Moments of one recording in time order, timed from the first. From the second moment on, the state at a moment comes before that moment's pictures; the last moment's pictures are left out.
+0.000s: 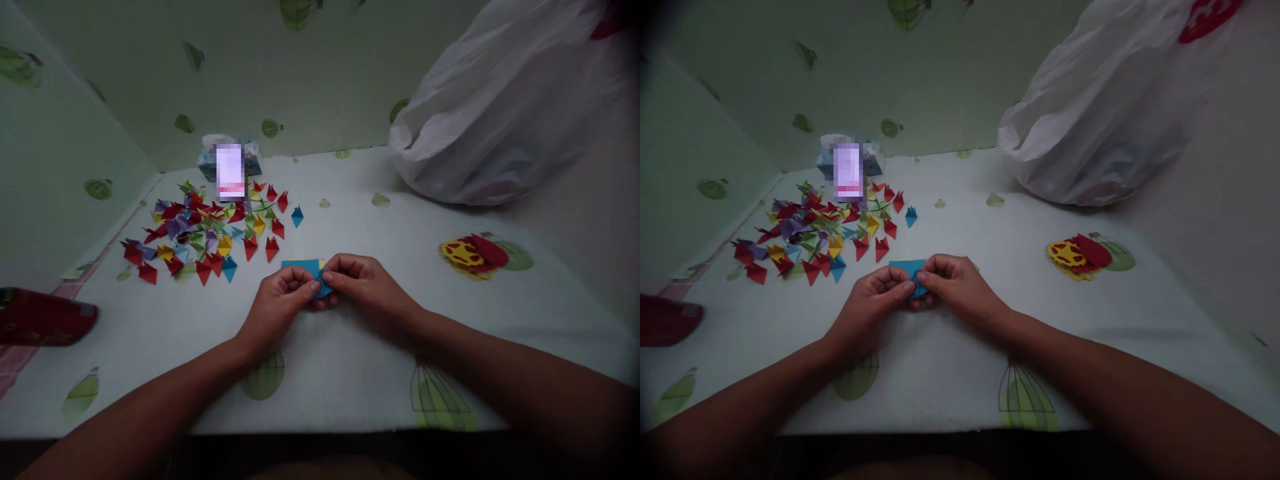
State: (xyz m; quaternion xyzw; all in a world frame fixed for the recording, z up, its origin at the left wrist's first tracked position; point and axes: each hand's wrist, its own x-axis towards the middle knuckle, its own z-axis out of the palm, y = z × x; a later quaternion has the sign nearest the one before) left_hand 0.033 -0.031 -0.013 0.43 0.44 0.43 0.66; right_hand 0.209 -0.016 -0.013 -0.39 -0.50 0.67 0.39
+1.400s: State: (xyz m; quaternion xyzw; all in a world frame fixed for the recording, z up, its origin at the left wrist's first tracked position) left_hand 0.026 -0.026 -0.008 0.51 0.42 0.39 0.65; right_hand 0.213 -0.013 -0.005 -0.38 -0.57 0.64 0.36
